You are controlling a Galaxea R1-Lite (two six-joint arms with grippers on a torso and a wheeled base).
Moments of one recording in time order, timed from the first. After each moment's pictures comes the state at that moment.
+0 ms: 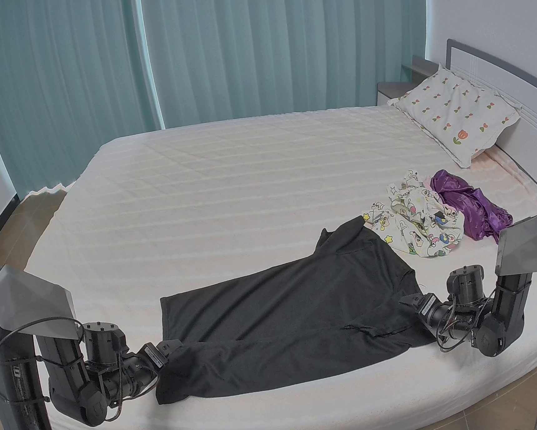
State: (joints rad) left arm -0.13 2.30 -0.27 -1.38 -0.12 -0.80; right arm 0.19 2.36 -0.49 -1.23 0.01 0.98
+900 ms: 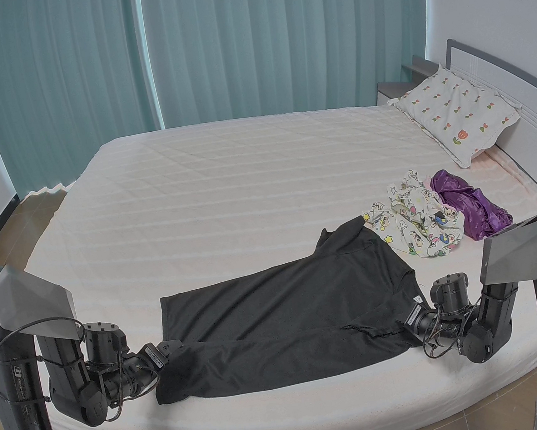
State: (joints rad) left arm -0.13 2.31 -0.27 -1.38 -0.12 -0.80; right arm 0.27 2.41 -0.53 -1.21 -0.04 0.93
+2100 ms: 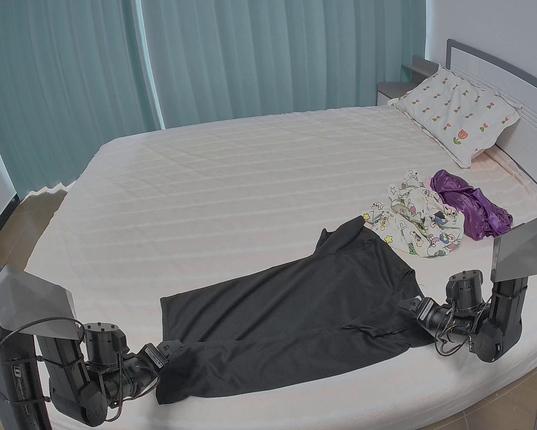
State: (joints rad) left arm -0.13 2.31 -0.27 -1.38 -0.12 -0.80; right arm 0.20 2.39 -0.46 -1.31 -0.01 0.88
